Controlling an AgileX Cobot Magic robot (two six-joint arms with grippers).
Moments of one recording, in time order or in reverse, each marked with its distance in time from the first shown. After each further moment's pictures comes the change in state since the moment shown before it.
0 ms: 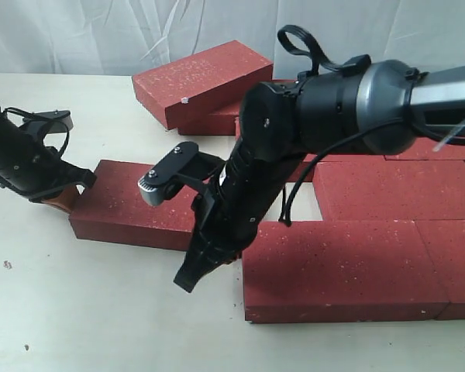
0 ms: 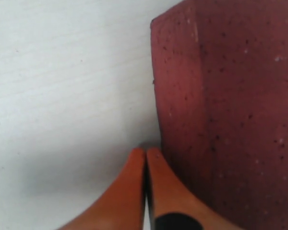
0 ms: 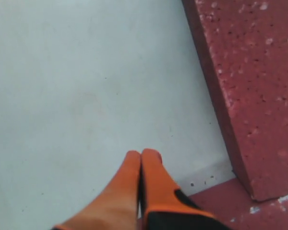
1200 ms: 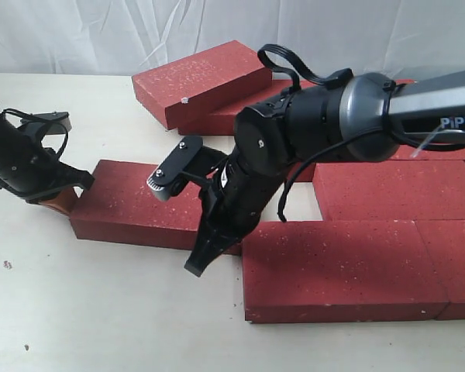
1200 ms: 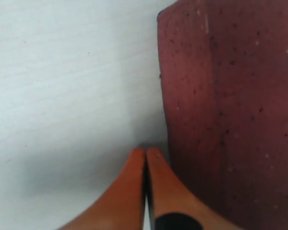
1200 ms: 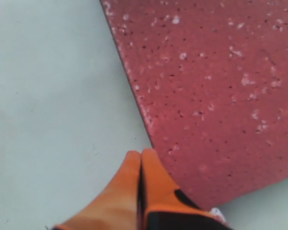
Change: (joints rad) left arm 0.002 0.000 0.000 0.026 0.007 -0.019; right arm 0.001 0.037 0.000 -0.236 -0.141 0.142
